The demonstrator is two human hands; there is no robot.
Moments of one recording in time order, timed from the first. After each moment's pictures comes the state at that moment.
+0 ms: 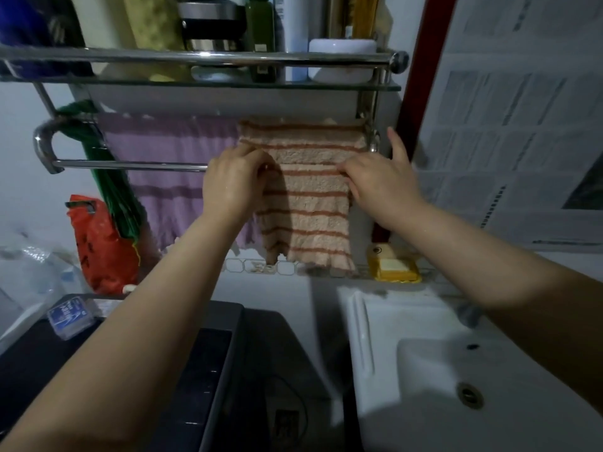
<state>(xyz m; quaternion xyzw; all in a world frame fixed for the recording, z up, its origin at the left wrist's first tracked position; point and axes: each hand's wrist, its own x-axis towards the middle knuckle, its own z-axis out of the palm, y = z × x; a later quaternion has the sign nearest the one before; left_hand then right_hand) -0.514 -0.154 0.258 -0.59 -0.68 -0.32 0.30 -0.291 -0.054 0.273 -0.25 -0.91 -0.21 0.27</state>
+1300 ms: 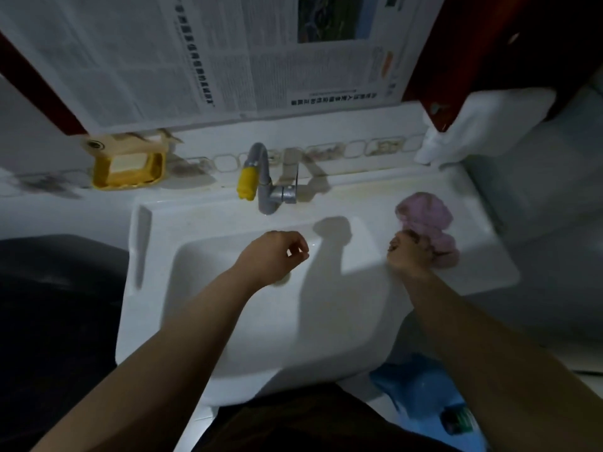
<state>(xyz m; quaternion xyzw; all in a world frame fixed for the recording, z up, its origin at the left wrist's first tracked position) 0.008 0.025 0.013 -0.66 -0.67 -0.13 -0.31 0.280 0.130 -0.089 -0.76 -0.61 0.22 0.00</state>
